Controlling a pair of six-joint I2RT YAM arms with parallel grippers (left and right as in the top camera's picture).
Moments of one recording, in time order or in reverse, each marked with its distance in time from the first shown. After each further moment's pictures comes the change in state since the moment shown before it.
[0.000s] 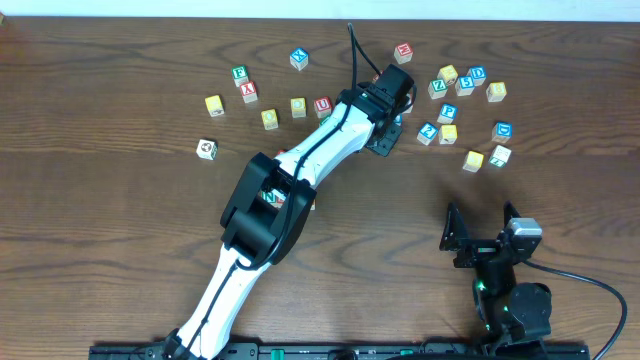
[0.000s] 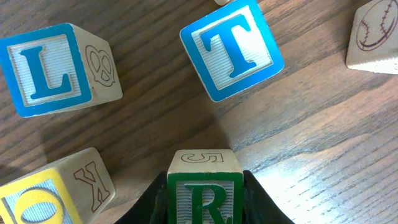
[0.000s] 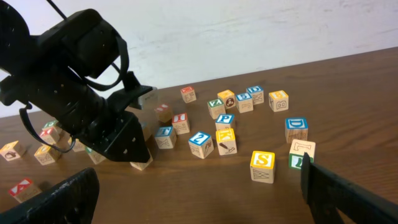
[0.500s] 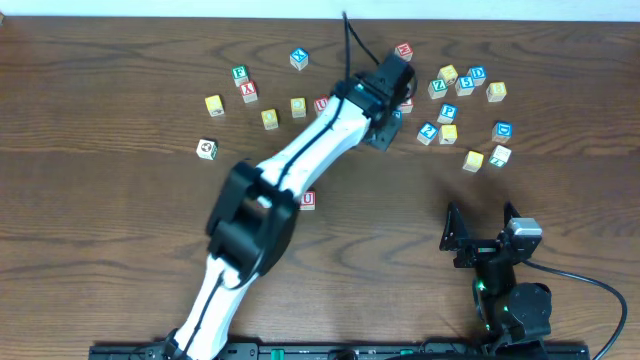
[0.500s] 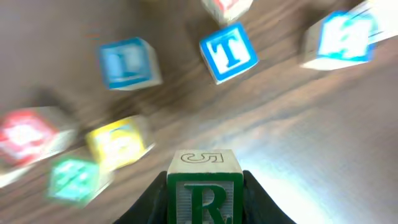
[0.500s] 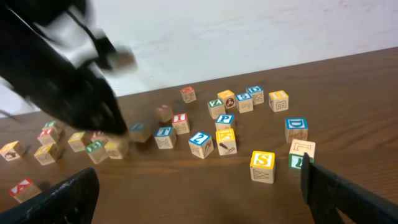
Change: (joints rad) left arm 0.000 -0.144 0.002 -0.105 -0.025 -0.001; right arm 0.000 0.000 0.000 0.000 0.000 0.000
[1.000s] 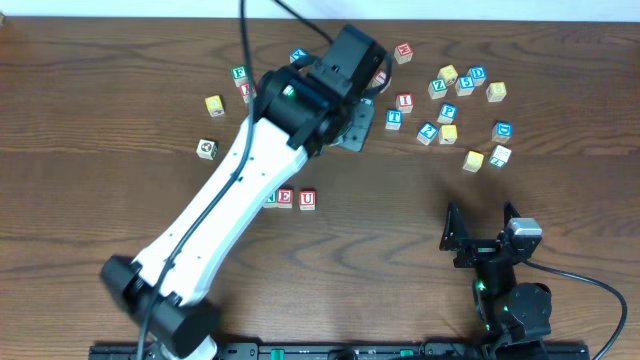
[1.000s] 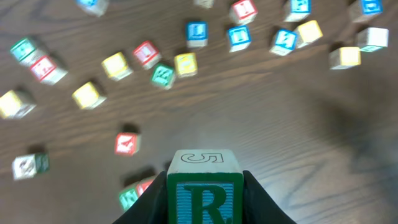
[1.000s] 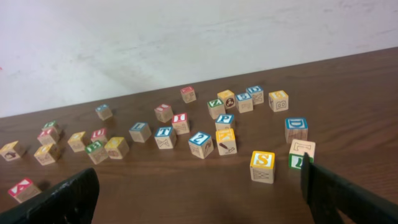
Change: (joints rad) left arm 0.000 -0.491 -0.058 -0.339 -0.061 -0.193; right arm 0.000 0.000 0.000 0.000 0.000 0.000
